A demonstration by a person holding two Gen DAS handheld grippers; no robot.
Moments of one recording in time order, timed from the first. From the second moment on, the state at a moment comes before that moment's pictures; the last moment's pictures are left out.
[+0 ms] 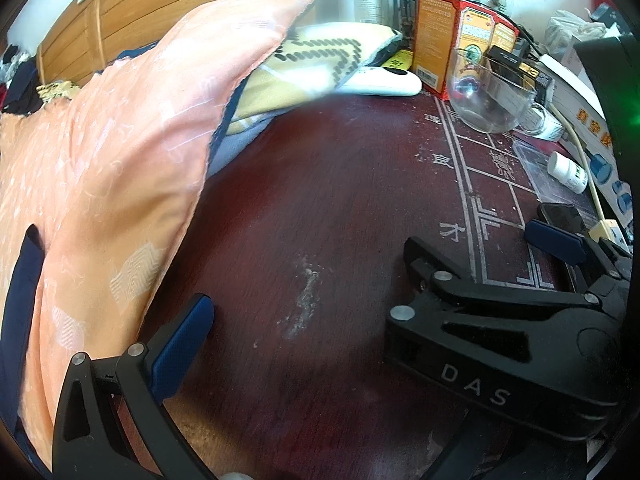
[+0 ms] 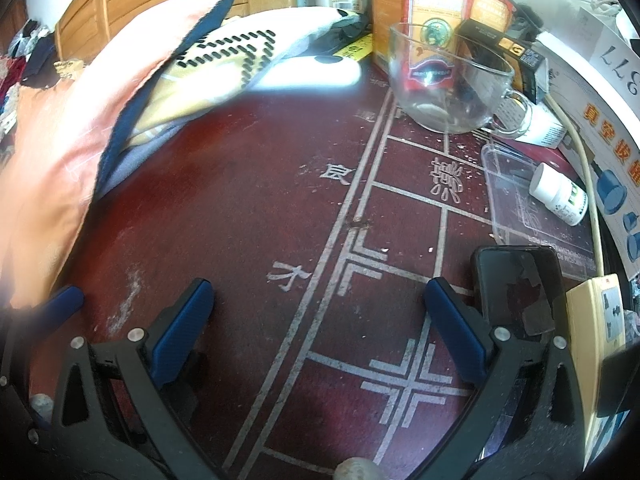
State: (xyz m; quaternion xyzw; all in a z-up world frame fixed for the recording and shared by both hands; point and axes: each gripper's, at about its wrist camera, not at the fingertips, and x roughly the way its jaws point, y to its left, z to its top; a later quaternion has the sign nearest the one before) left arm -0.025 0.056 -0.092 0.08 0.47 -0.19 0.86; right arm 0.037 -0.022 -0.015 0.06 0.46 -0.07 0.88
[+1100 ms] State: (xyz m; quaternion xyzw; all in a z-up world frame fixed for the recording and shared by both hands) left arm -0.641 0.541 0.237 -0.05 -0.03 0.33 0.94; right arm -0.273 0.316 0.241 0.00 -0.07 0.62 0.78
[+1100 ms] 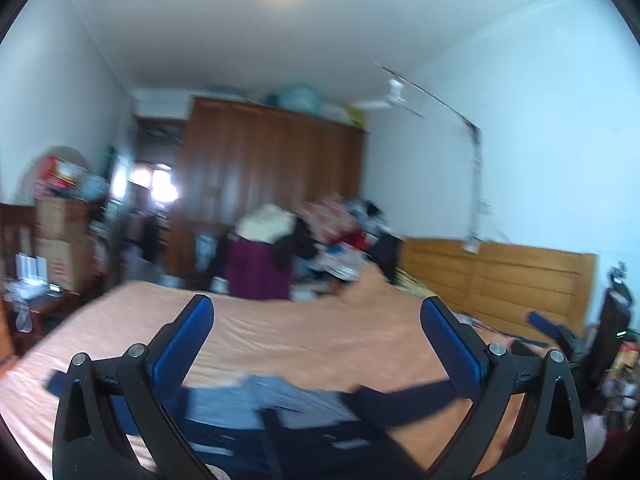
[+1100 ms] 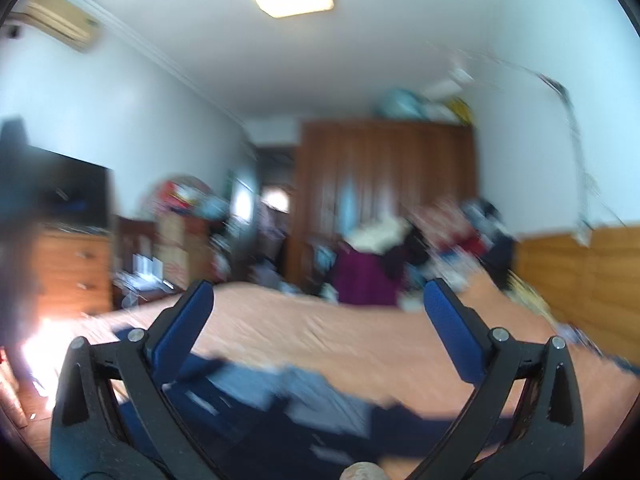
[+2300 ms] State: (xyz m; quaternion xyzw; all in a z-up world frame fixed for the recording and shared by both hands) left arm -0.799 1.090 -0.201 -0.52 0.17 0.48 0.69; right arm -0.301 0.558 0.035 -0.19 0.32 0.67 0.64
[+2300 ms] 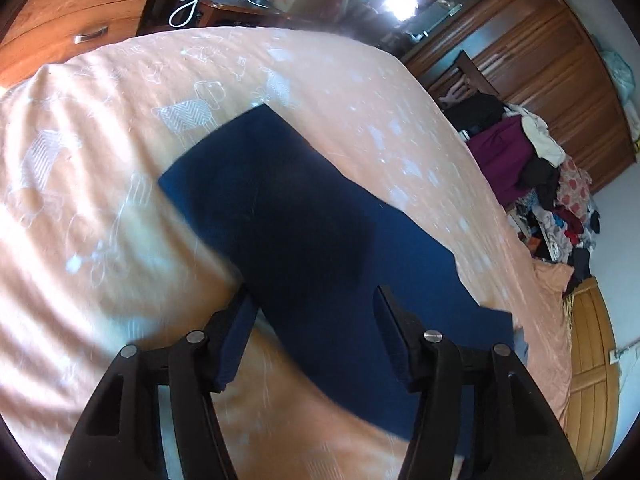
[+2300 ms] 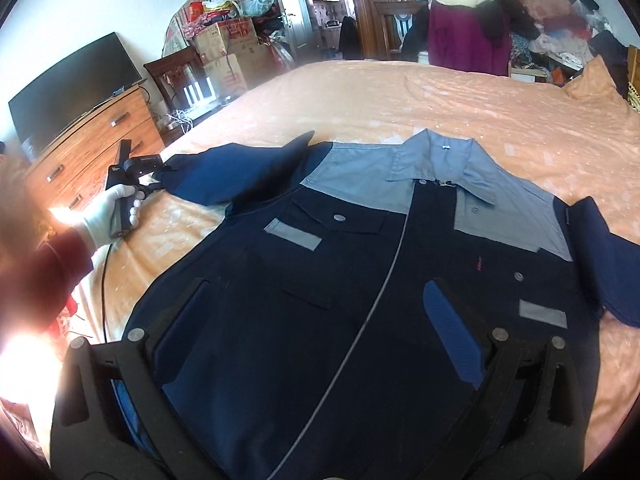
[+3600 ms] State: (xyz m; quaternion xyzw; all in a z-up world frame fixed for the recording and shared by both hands) left arm -0.551 0.909 -0.118 -0.35 0.24 0.28 0.86; right arm -0.071 0.598 -0.058 -0.04 0.50 0.60 0.62
